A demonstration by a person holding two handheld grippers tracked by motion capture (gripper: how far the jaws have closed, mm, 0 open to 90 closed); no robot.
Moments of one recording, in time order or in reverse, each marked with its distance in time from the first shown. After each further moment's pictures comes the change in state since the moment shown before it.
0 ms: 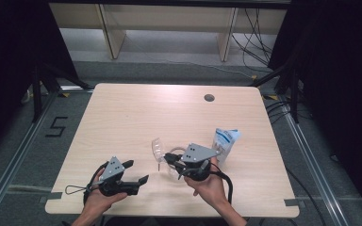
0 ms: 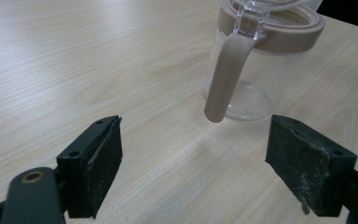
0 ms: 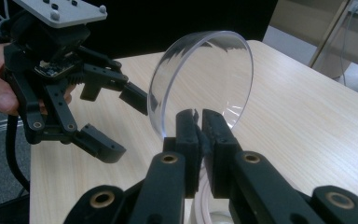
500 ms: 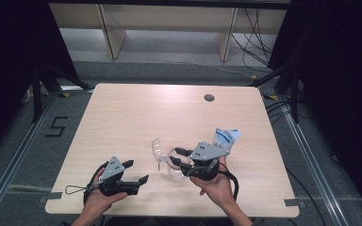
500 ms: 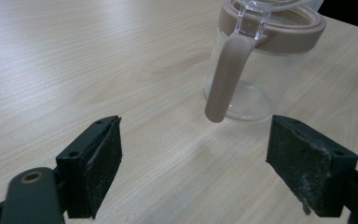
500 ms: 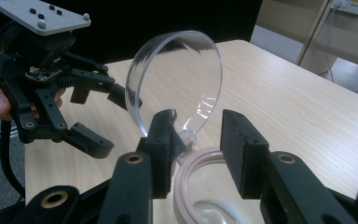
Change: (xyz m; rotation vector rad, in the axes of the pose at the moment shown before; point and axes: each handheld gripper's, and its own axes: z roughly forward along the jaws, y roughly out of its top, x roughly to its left) left arm 0.001 0.000 0.001 -0.005 -0.007 -0.002; right arm -0.010 -0.004 -0.018 -0.019 -0.033 0.057
